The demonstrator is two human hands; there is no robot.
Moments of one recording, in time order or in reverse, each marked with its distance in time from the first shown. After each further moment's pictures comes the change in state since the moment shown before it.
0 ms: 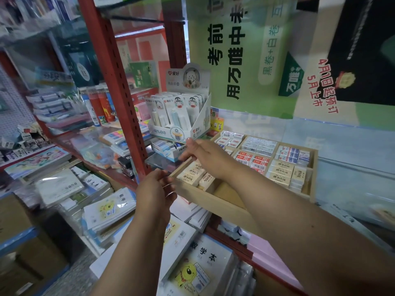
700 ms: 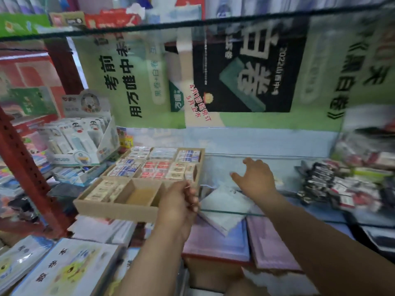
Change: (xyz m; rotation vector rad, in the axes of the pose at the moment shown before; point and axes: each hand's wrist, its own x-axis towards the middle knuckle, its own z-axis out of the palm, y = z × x) left_hand -0.164 -0.074 0.107 0.068 -0.536 -0.272; right_hand -0.249 0.091 -0.141 -0.704 0.668 0.809
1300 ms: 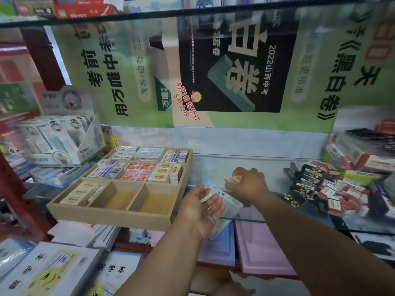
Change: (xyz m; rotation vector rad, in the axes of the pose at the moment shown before) left_hand 0.021 -0.058 0.060 -0.118 -0.125 -0.379; right_hand 0.024 0.047 0.000 0.061 -0.218 0.052
